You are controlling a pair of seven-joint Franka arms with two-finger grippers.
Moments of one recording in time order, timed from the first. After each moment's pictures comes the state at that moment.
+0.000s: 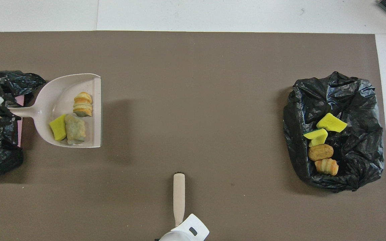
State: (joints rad) left arm 0.15 0.16 -0.08 -1.65 0.12 1.70 1.63; right arm 0.96 -0.04 0.10 -2.31 0.23 2.16 0.94
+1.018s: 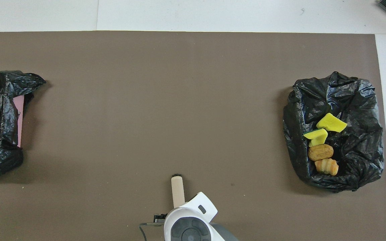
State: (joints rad) left arm 0.51 0.18 -0.08 -1.62 0.54 1.98 1.88; right arm 0.83 -0.05 0.09 -2.23 0.23 2.18 0.90
